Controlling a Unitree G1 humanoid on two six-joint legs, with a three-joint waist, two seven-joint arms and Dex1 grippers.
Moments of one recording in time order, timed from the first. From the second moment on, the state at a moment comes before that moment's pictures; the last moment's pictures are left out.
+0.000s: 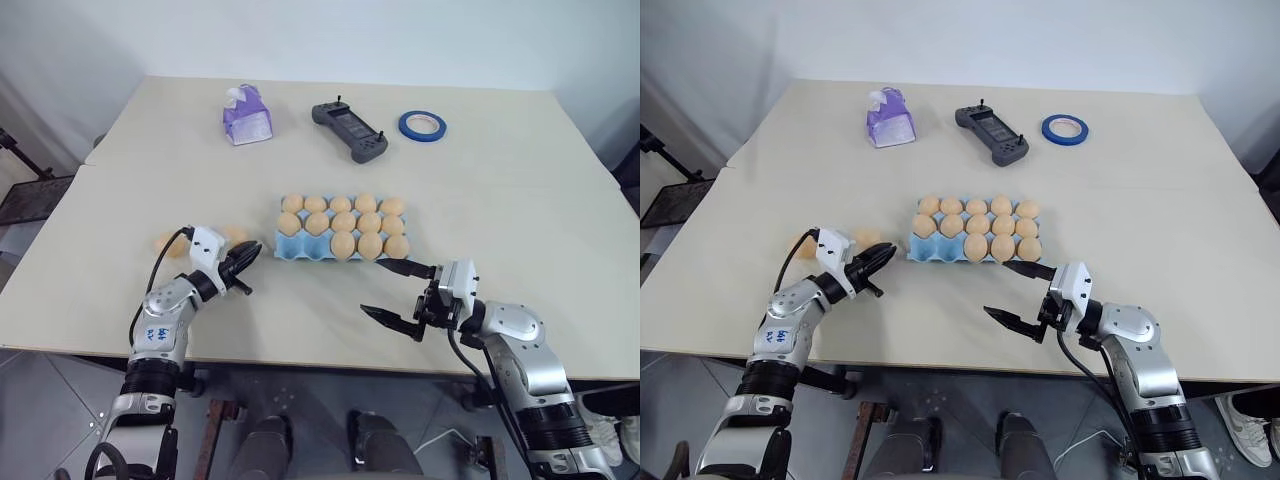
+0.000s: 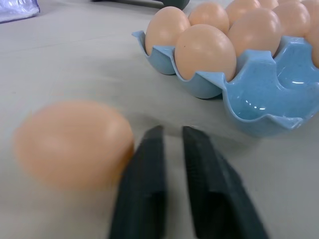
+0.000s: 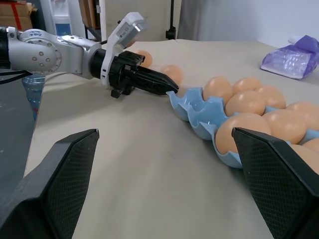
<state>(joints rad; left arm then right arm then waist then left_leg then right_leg) -0.39 0.37 0.12 0.39 -0.24 -0.01 -0.62 -0.20 -0.46 0.02 -0.04 0.42 -0.04 1.08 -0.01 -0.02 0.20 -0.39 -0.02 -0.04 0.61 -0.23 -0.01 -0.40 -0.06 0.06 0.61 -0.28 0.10</state>
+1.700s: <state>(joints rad) -0.46 0.29 0.23 0.25 -0.20 0.00 -0.25 -0.19 -0.45 0.06 -0.01 0.40 -0.04 1.10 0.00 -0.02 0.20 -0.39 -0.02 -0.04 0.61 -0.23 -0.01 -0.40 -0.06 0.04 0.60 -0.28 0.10</state>
